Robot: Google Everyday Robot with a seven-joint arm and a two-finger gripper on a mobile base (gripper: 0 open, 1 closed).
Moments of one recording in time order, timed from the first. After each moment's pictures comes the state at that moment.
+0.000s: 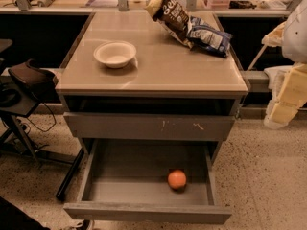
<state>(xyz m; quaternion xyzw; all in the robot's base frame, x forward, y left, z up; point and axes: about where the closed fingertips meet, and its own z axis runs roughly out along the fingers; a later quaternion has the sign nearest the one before) 0.438 -0.217 0.977 -0.60 0.78 -0.03 0.16</state>
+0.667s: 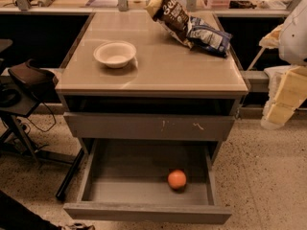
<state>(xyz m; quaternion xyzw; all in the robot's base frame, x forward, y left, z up) 0.441 -0.213 0.971 -0.61 0.78 -0.03 0.16</state>
